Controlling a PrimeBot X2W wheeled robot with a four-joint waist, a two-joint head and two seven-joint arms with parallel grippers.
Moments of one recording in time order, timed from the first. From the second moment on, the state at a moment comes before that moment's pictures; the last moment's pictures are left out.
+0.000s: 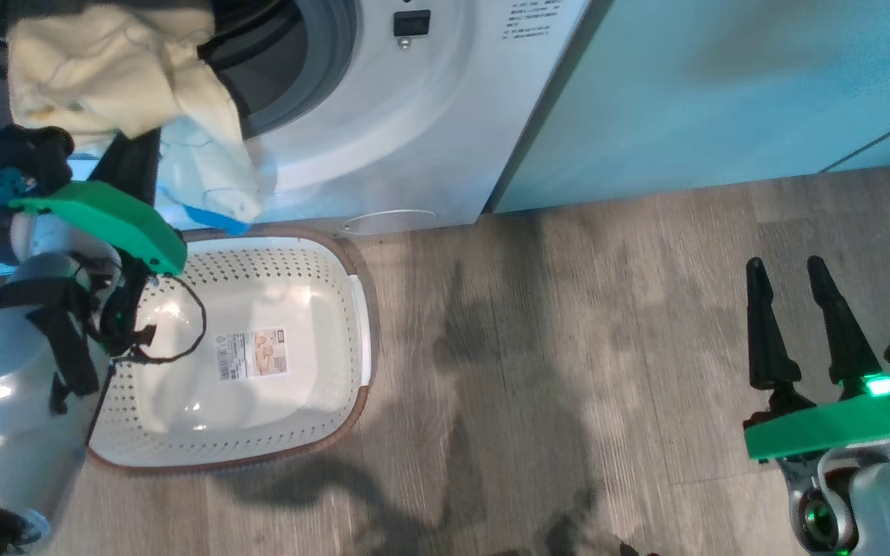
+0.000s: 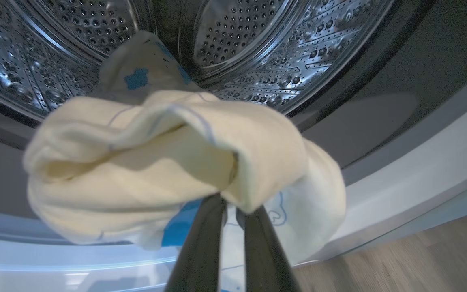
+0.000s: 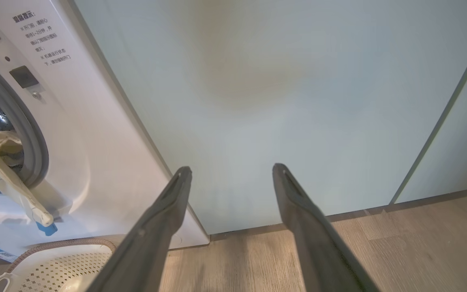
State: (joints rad) left arm -0.71 0.40 -0.31 0.65 -0.60 -0.13 -0.25; right arm -0.17 -0.05 0.11 0.13 0.33 0.13 -0.25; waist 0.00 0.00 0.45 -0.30
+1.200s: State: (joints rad) left arm -1.37 0.51 -0.31 0.94 -0.60 -0.10 -0.10; right arm -0.28 -0.05 0.18 0.12 0.39 0.13 -0.25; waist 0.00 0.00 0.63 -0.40
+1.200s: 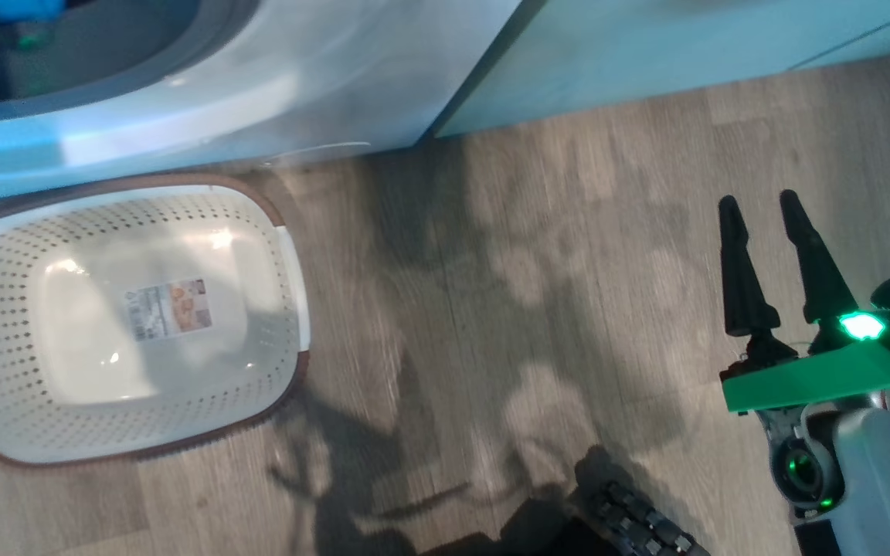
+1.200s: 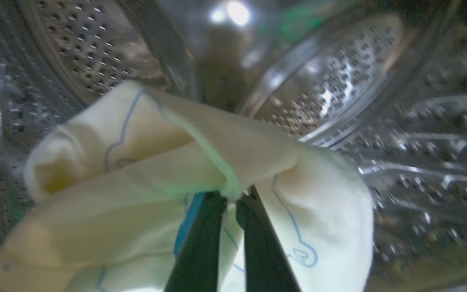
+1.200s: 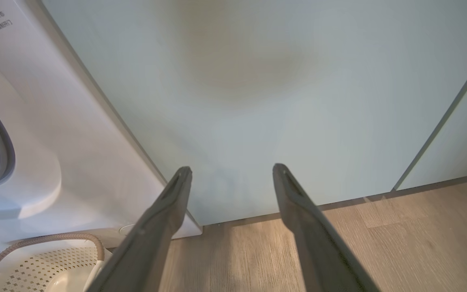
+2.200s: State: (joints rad) left arm -1.46 0.47 -0.31 1.20 -0.58 -0.13 -0.20; right arm -0.30 -0.05 0.17 0.12 0.40 0.13 -0.25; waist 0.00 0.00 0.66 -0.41
